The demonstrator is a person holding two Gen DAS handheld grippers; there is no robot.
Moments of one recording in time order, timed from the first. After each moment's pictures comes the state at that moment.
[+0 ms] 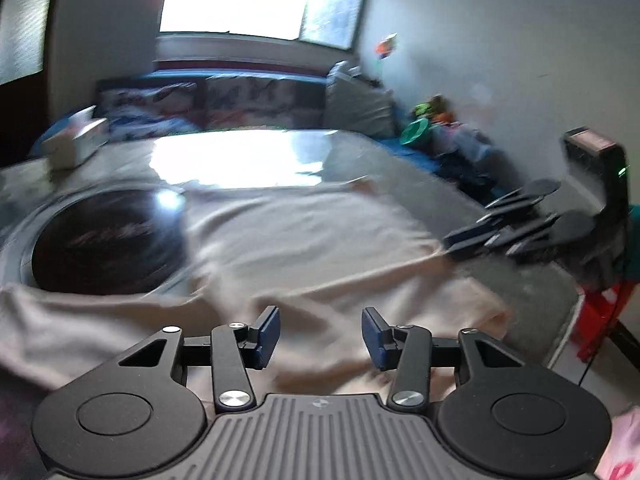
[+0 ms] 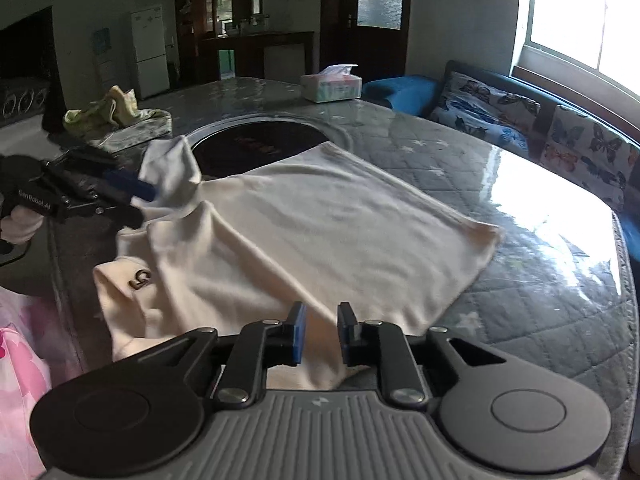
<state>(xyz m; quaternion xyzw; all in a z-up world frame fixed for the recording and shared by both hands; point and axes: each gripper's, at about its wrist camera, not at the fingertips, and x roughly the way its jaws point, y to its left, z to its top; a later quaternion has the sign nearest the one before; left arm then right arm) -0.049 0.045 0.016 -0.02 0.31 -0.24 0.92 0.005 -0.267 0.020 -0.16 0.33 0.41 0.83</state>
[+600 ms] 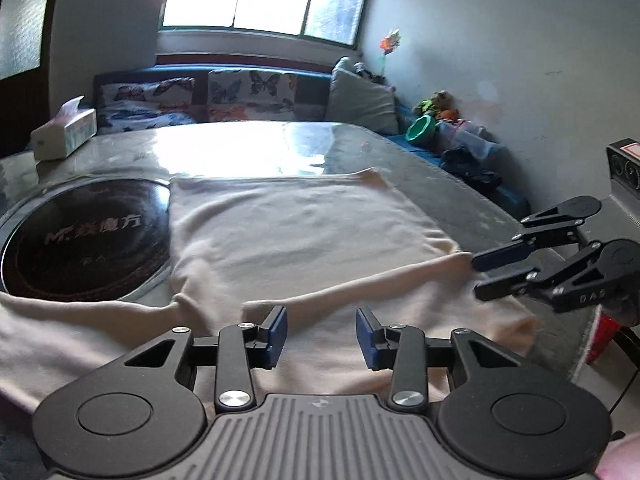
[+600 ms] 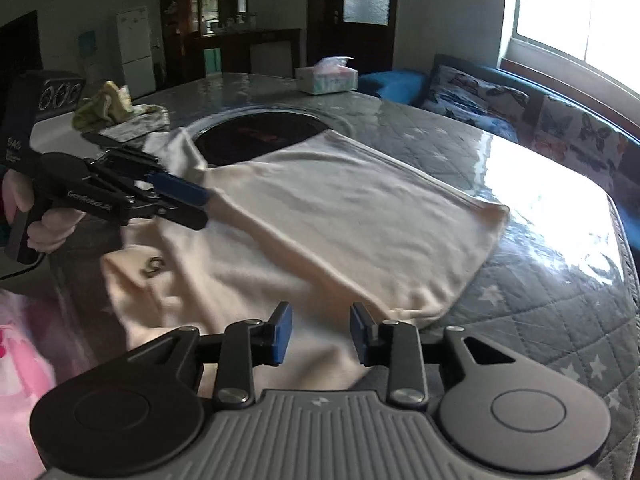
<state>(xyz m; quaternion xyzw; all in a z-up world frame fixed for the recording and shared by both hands) -0.031 0.037 -0.010 -0.02 0.32 -0.22 0.92 -0.026 -0.259 0.009 -0.16 0.34 0.39 0.84</state>
